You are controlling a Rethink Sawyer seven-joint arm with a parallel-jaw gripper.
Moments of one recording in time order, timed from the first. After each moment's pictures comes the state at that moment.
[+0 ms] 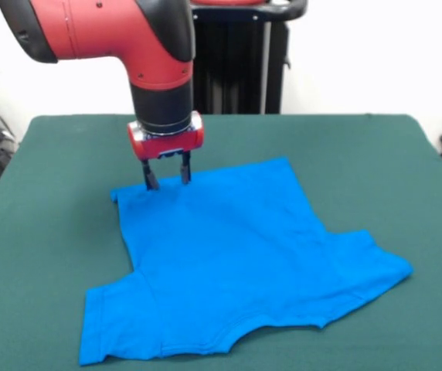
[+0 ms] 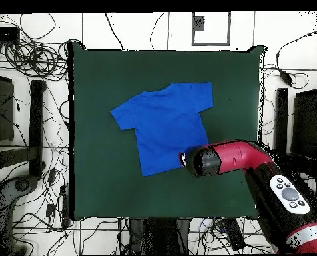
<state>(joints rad) -0.73 -0.52 0.49 1.73 -0.81 0.66 1.66</state>
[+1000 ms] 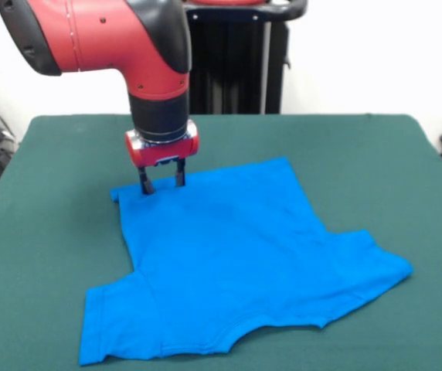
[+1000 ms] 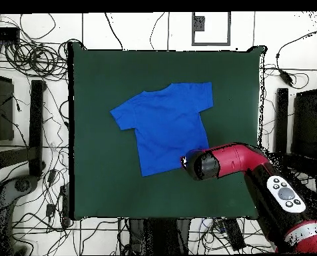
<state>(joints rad) -0.74 -0.48 0.49 1.73 -0.88 0.63 1.66</state>
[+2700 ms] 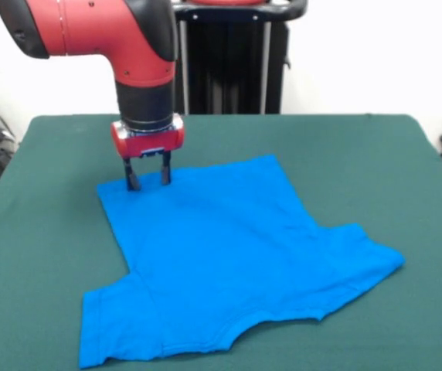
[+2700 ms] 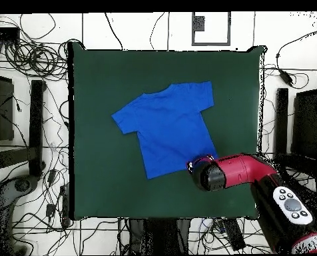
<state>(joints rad) -0.74 -0.52 0.40 1.78 -0.91 0.48 1.66</state>
